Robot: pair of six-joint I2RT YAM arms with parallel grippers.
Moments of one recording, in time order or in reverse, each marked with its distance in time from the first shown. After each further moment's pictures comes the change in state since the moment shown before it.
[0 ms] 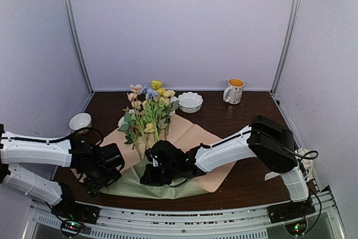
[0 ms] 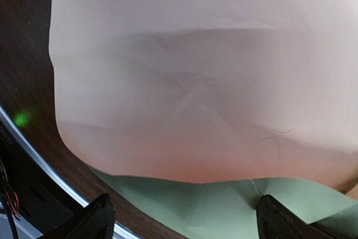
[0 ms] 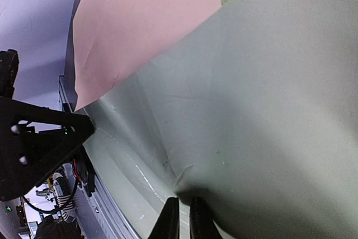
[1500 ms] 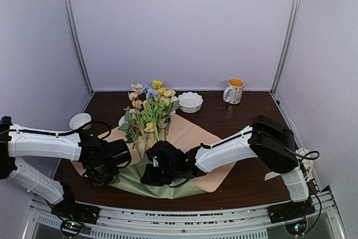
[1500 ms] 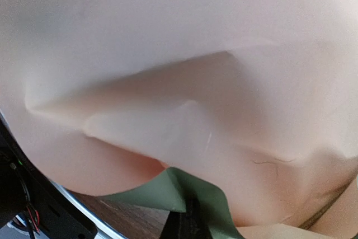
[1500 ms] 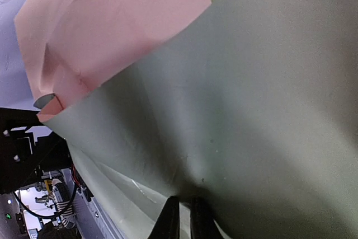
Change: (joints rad) left arm 0.006 0.145 0.091 -0.059 -0.092 0.106; right arm 0.008 -0.009 0.000 -0.014 0.024 0.019
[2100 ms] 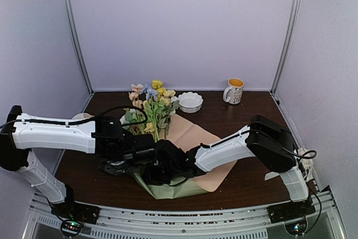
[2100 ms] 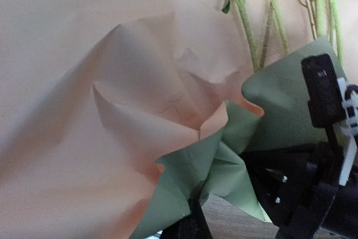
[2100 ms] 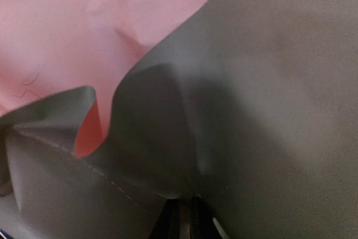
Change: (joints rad) left arm -0.243 0.197 0.442 -0.232 -0.162 0.283; right arm -0.018 0.021 0.000 0.050 -0.040 0.047
